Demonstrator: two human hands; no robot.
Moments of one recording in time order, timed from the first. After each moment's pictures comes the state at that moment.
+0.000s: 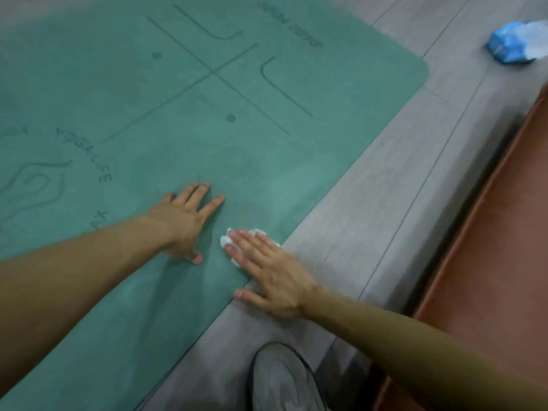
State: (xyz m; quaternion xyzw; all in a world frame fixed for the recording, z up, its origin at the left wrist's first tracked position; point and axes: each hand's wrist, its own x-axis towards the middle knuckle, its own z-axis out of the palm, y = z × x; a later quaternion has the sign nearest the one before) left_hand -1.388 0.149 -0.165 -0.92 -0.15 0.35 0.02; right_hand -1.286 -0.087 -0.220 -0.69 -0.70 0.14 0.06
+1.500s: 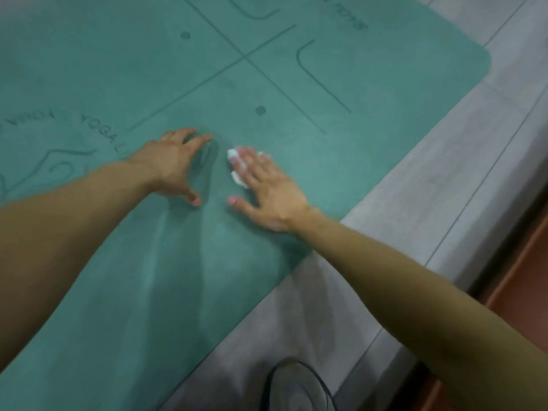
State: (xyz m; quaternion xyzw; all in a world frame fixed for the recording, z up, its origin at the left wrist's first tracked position) left_hand -1.377 0.249 -0.157 -0.93 -0.27 0.21 -0.09; right_hand -1.225 0.063 -0.230 -0.72 -0.68 0.12 0.09
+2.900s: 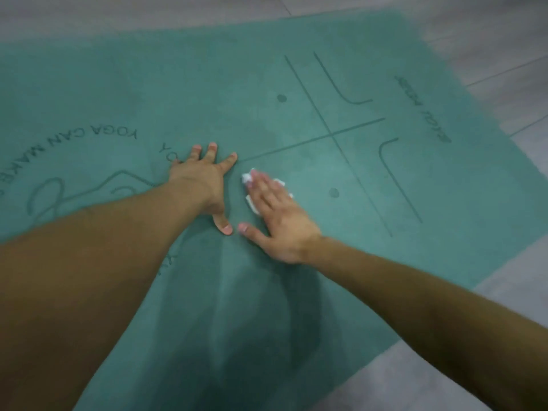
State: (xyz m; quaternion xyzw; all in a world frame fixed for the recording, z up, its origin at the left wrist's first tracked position) left_hand -1.388 0.343 -0.173 -0.83 -0.48 0.25 -0.15; right_hand -1.225 0.205 -0.226 -0.65 -0.75 0.15 0.01
